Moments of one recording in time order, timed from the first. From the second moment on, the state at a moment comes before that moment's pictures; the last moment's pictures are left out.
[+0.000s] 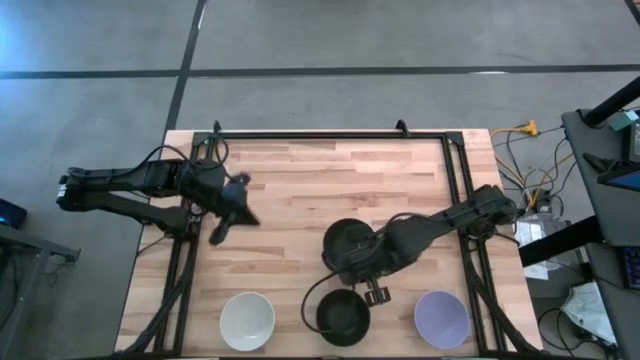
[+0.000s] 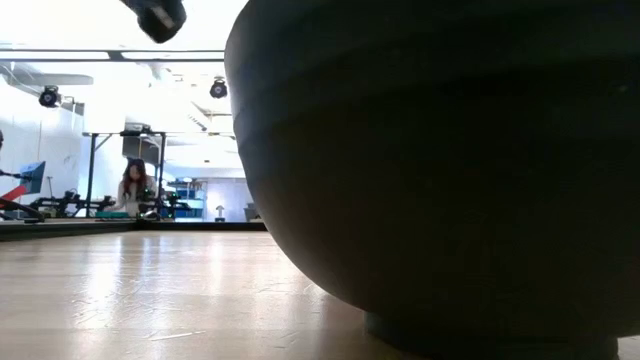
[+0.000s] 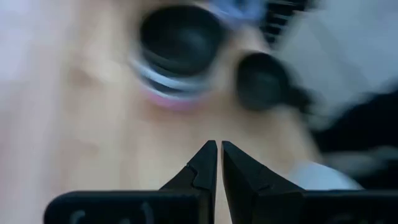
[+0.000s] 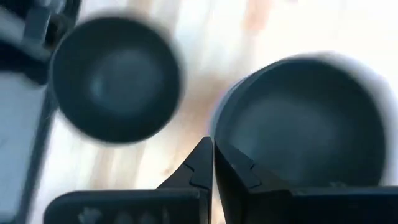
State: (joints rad) left arm -0.01 0.87 1.01 -0.75 0.28 -0.06; right arm 0.42 1.91 1.97 -1.30 0.07 0.13
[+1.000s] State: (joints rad) left arm -0.40 1.13 0.74 0.11 0.67 -1.04; right arm 0.55 1.11 1.13 -0.61 0.78 0.35
